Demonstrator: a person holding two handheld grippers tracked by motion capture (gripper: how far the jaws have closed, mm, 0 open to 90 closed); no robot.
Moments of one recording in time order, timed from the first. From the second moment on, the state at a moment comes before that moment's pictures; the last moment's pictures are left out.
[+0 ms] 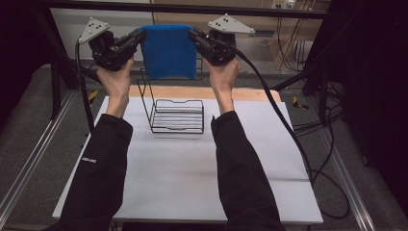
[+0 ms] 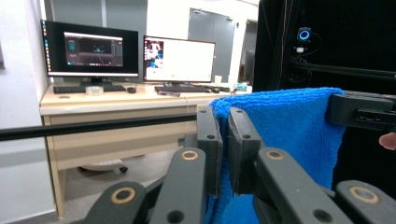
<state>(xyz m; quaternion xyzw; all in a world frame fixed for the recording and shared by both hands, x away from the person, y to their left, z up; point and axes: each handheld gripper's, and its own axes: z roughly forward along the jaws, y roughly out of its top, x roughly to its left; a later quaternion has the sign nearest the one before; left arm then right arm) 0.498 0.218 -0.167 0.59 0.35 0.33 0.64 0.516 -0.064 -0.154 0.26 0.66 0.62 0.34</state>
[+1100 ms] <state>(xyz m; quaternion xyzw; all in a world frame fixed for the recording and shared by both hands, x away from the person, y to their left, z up) 0.485 0.229 -0.223 0.64 0.34 0.30 0.62 0.502 -0.068 -0.201 0.26 0.71 0.59 0.28</state>
